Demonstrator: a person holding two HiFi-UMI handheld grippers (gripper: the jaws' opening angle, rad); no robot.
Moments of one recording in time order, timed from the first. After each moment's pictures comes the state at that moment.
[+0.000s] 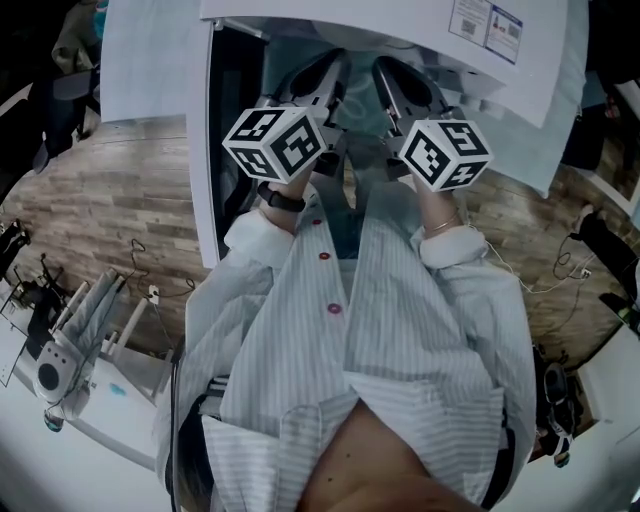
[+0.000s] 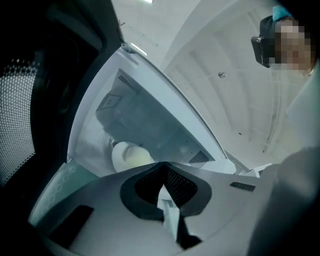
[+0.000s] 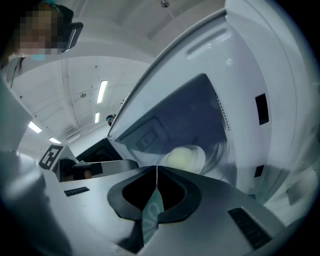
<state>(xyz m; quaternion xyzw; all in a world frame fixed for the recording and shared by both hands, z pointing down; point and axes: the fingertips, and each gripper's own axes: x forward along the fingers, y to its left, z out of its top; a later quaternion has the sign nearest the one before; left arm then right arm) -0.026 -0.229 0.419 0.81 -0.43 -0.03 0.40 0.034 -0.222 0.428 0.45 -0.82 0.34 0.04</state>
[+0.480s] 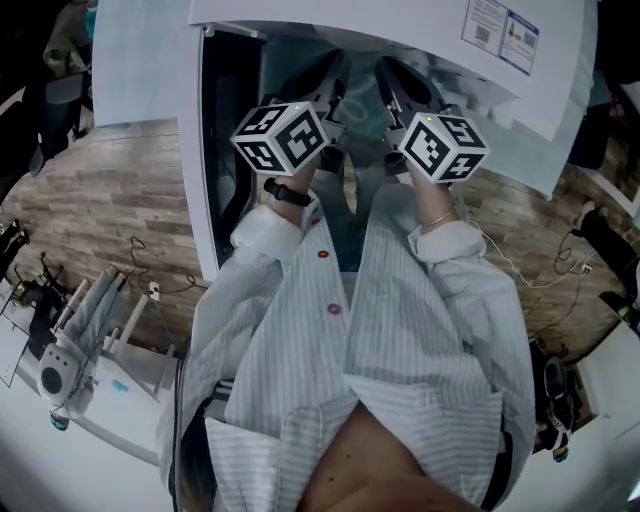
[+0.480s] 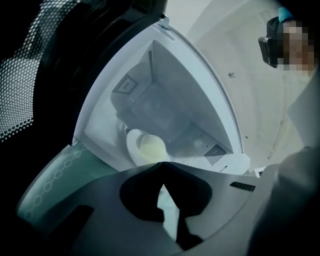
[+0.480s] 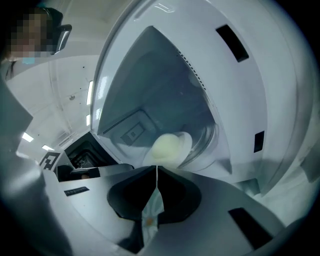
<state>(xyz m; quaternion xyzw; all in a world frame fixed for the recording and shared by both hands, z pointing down) -0.028 -0.237 0.470 0.78 -0.44 -0.02 0.44 0.042 -0.230 0.478 0.47 -0.79 0.39 0.04</state>
